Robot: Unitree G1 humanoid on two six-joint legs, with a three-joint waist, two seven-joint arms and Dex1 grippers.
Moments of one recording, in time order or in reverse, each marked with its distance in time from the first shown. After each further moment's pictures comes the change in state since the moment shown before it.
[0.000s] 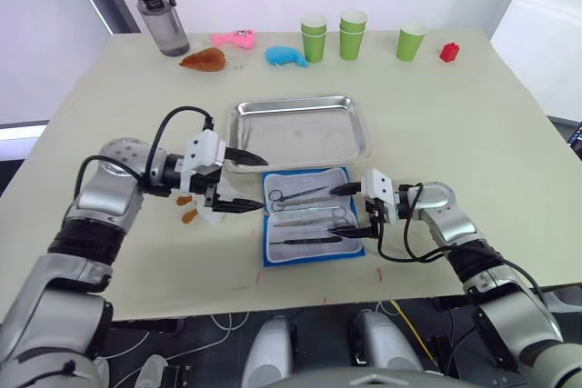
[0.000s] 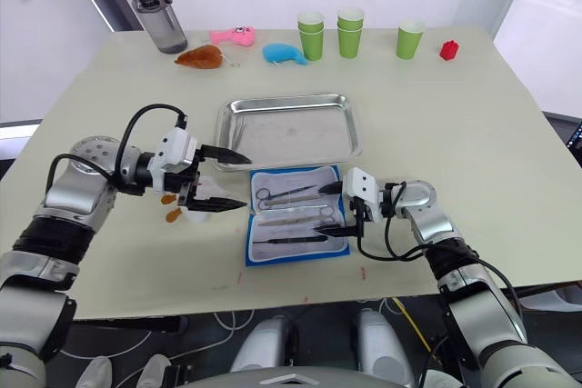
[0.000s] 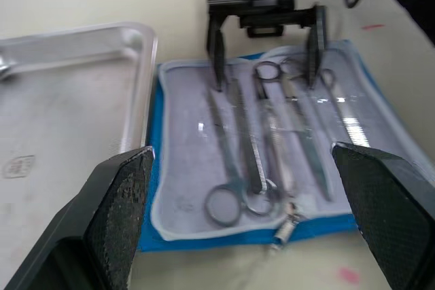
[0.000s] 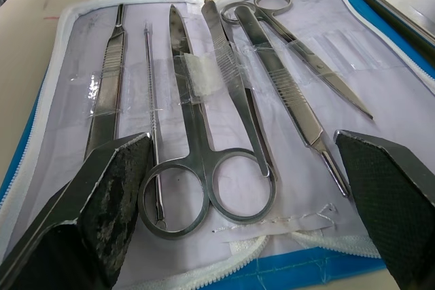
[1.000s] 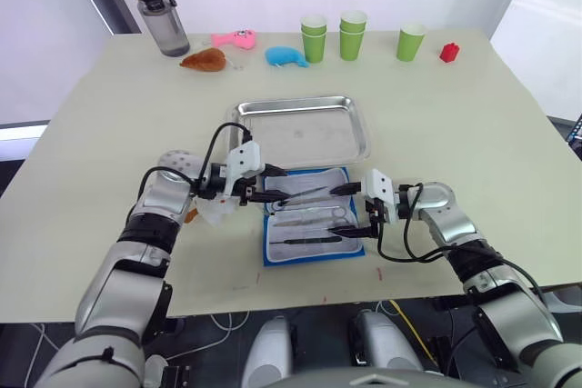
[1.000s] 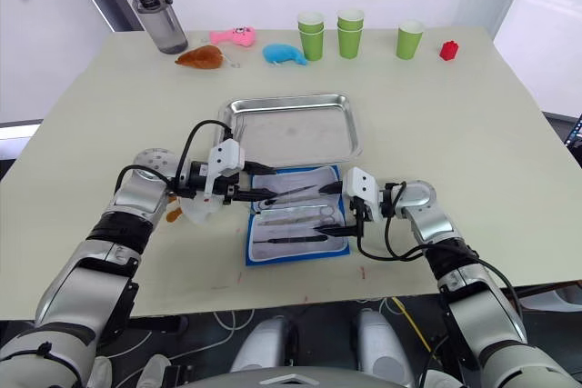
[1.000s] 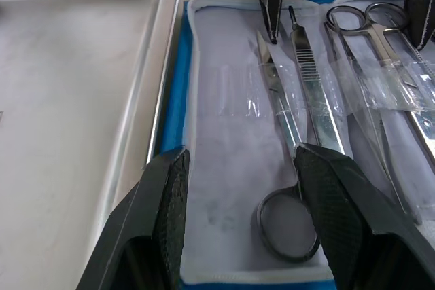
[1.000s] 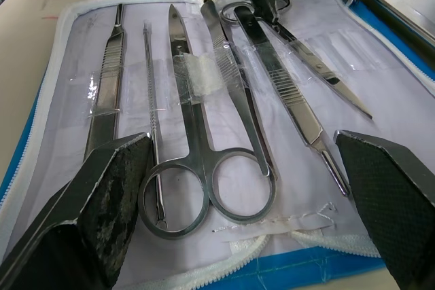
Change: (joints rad) left arm -0.116 -0.253 0.010 0.310 0.309 -0.094 0.053; right arm -0.007 0.001 0.001 0.001 0.000 0.000 -0.004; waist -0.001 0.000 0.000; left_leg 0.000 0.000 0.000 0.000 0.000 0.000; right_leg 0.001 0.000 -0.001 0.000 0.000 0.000
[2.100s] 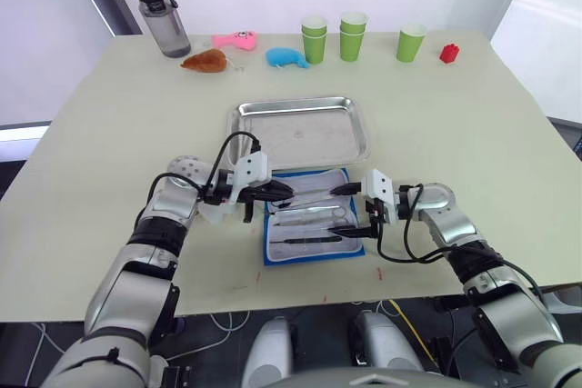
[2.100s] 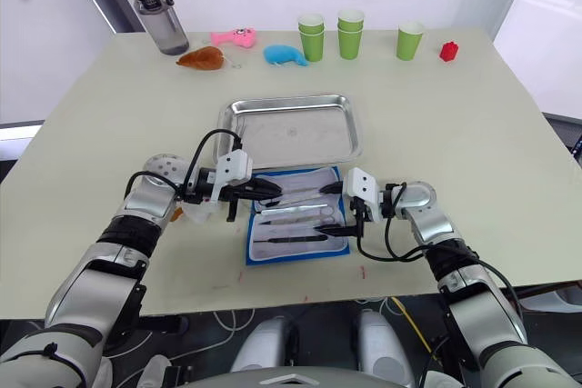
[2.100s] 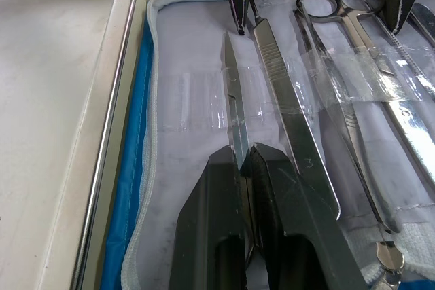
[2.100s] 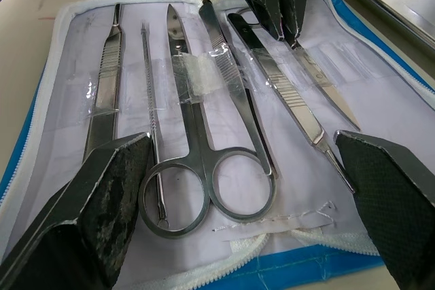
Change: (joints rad) left arm 0.013 -0.020 -0.001 -0.024 0.058 0.030 -0.035; right arm 0.010 0.000 0.000 -0.001 0.000 0.001 -0.011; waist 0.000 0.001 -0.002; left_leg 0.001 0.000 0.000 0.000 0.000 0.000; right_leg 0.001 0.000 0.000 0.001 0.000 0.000
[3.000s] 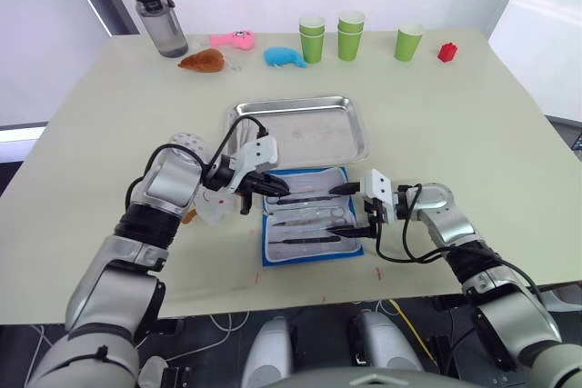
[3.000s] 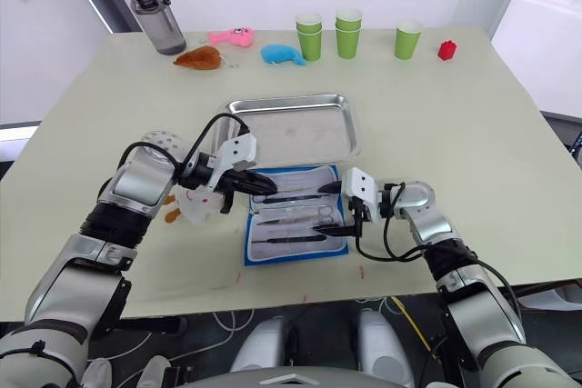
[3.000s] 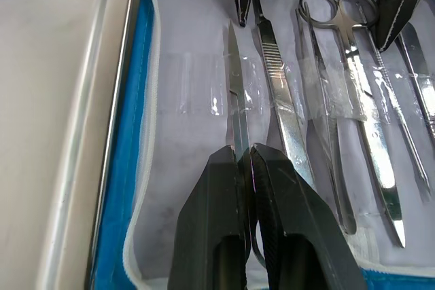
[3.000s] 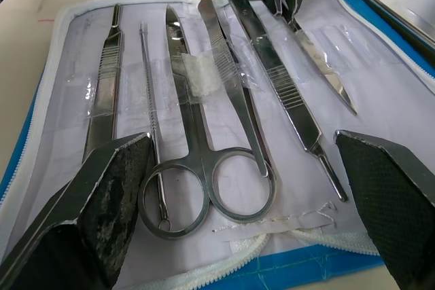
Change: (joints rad) left arm -0.033 0.090 -0.060 -0.347 0.060 0.509 -0.027; right arm -0.007 0.010 0.000 0.002 0.000 -0.002 -0.004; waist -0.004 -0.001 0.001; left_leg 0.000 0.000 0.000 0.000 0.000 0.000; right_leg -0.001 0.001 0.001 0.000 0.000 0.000
